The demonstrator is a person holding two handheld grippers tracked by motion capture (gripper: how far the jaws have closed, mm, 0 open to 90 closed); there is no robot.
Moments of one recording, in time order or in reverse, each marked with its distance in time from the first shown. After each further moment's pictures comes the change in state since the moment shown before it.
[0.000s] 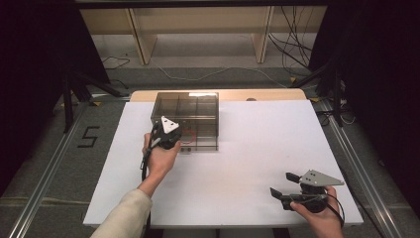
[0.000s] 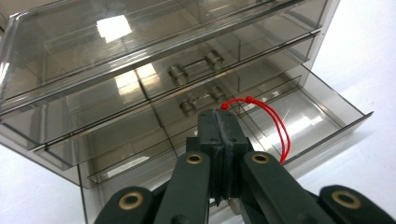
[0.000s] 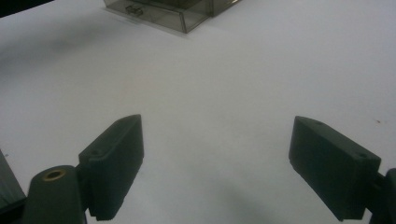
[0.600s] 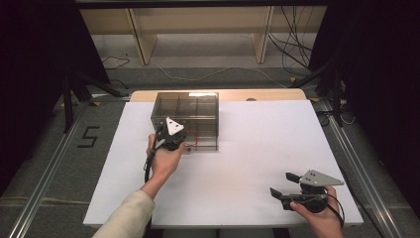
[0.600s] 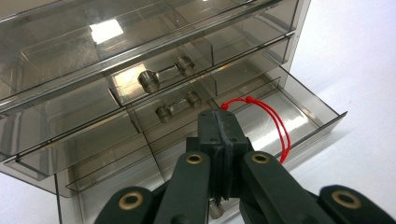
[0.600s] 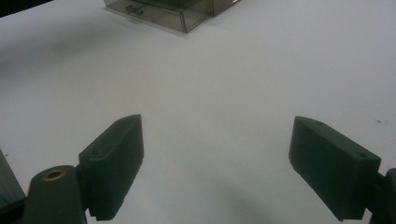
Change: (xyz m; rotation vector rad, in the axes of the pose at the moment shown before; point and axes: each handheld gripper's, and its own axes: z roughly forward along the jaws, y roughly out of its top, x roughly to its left) left arm -0.014 0.002 0.001 -0.005 -0.031 0.029; right arm 0.000 0.000 0.000 -0.002 0.001 -0.004
